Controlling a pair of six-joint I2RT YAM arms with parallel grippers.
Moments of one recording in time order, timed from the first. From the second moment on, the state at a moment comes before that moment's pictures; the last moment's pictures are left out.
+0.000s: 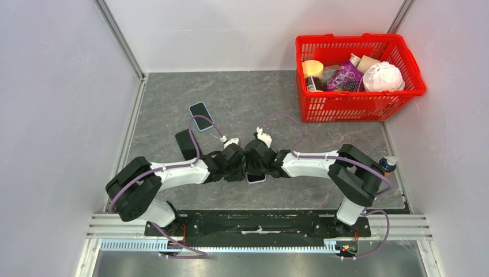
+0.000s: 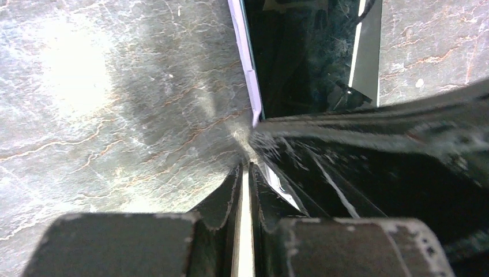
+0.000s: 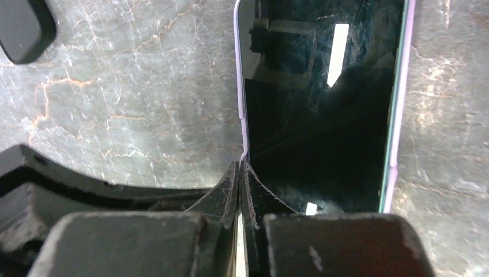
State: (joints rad) left arm -0.88 1.47 0.67 -0.17 -0.09 -0.85; right arm 0.98 1.73 0.90 -0.05 0.16 0.99
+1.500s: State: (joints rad) left arm -0.74 1.78 1.03 -0.27 -0.15 -0.77; right arm 0.98 1.65 0.91 -0.42 0.25 0.87
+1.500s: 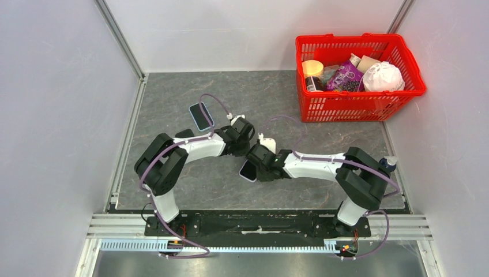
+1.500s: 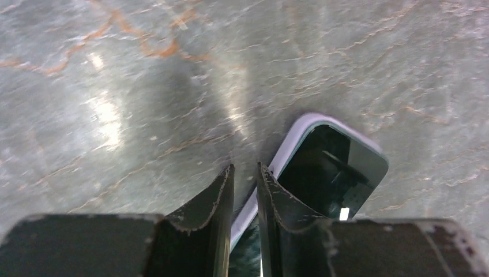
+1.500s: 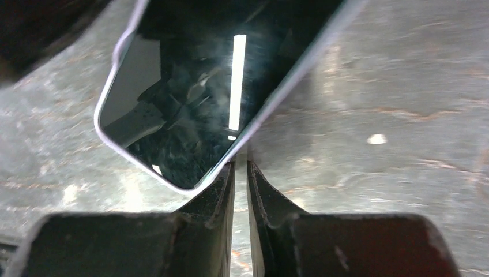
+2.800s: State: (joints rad) left arm -0.76 1.35 0.73 -0.25 -0.10 -0.76; right arm 0.71 1.66 0.91 -0.24 0.14 0.64
